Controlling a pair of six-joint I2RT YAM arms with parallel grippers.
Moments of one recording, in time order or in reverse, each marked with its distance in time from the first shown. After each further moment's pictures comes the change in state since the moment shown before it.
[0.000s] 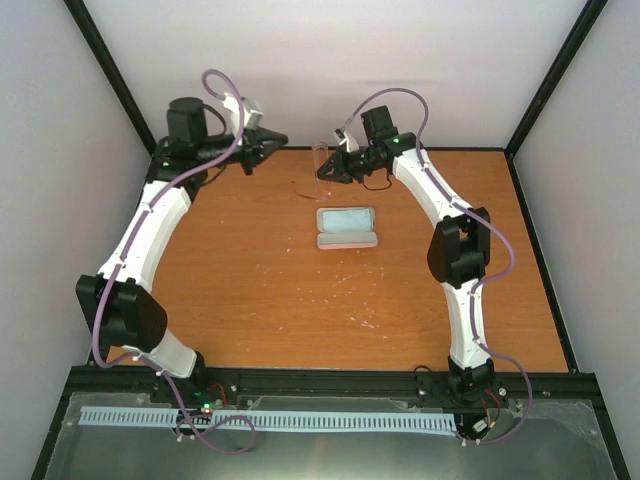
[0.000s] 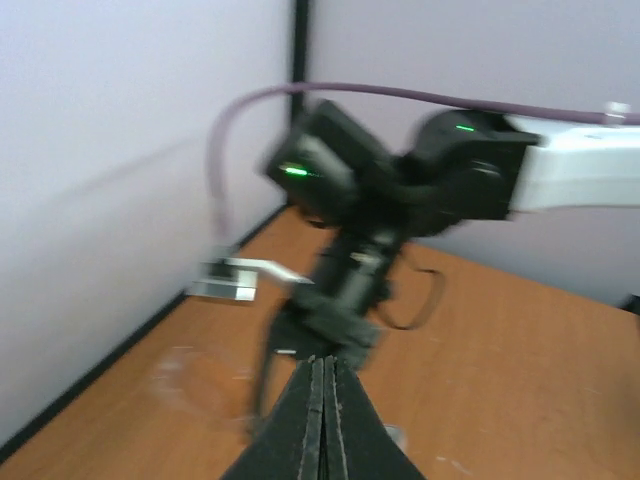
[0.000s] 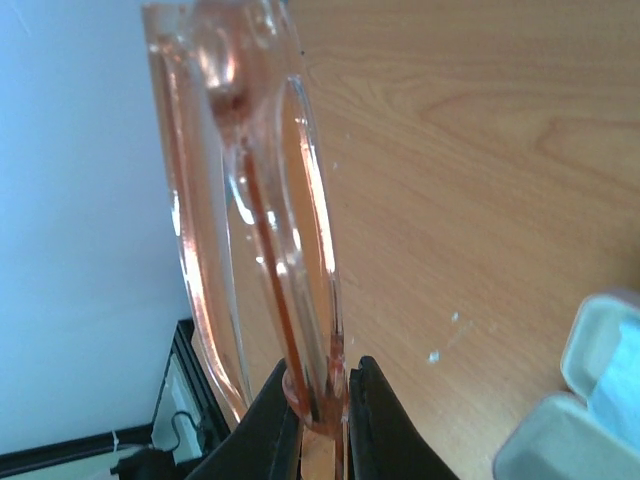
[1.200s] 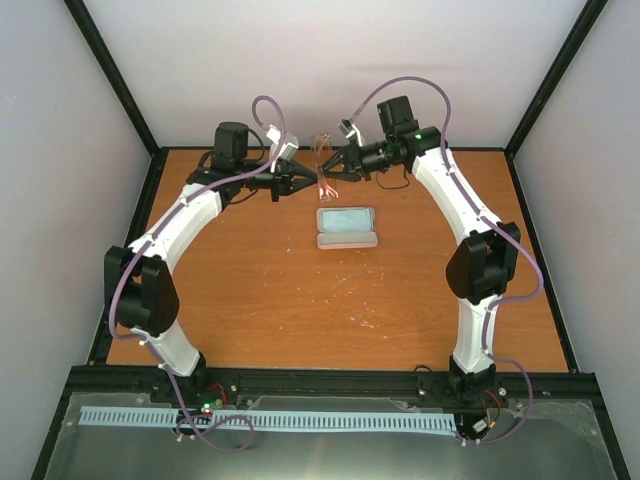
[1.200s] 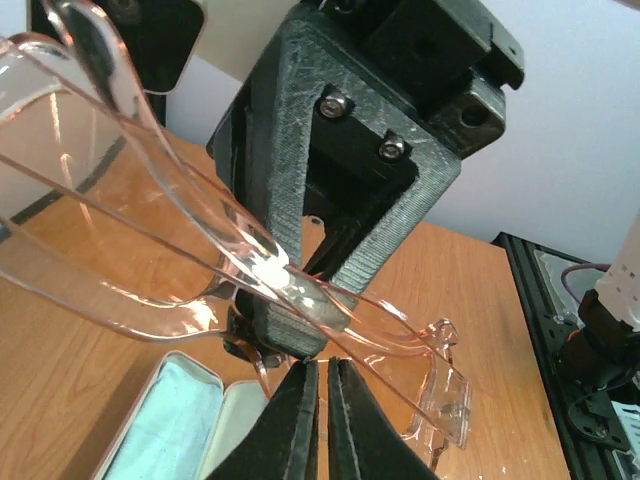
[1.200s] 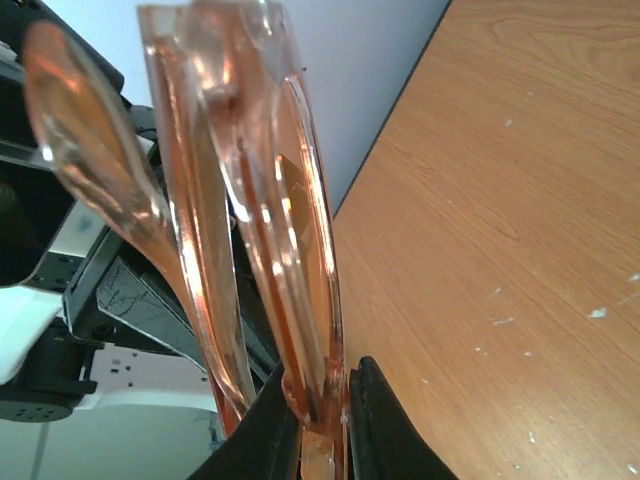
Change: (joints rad) left arm -0.153 0.108 -0.129 0.017 0.159 0.054; right arm -0.005 -0.180 -0.033 -0.074 -0.266 -0.047
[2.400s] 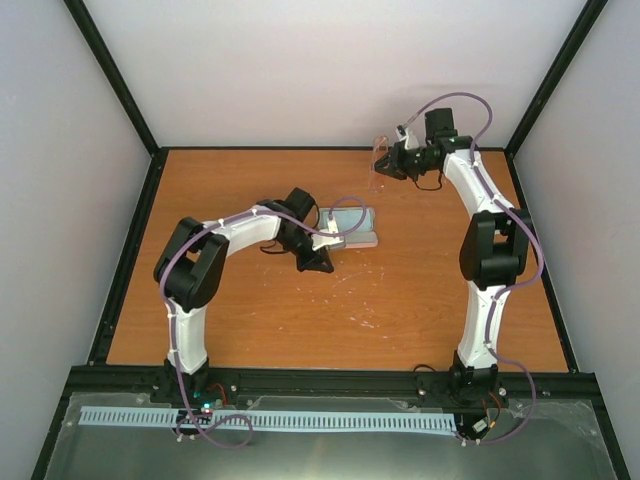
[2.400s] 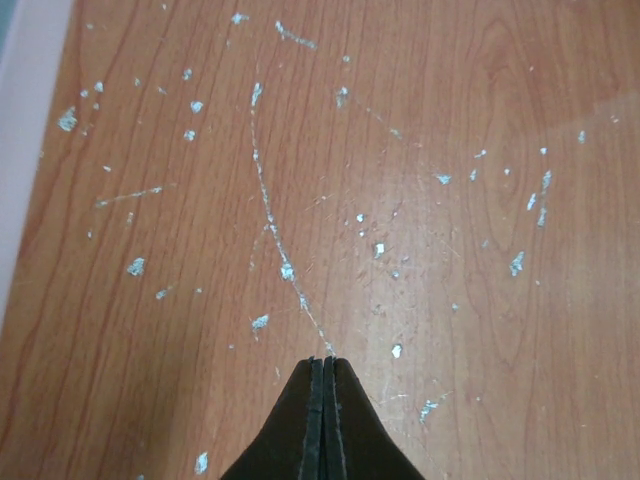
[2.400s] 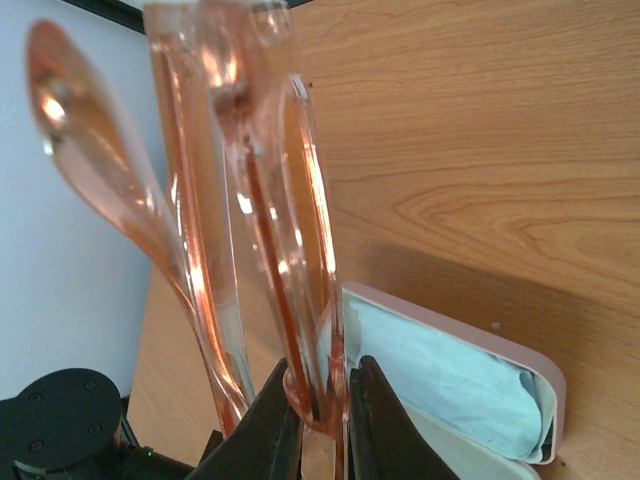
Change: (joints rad) left arm -0.251 0.288 -0.119 -0.424 -0.387 0.513; right arm -0.261 0.089 -0.133 0.109 0.304 -0.045
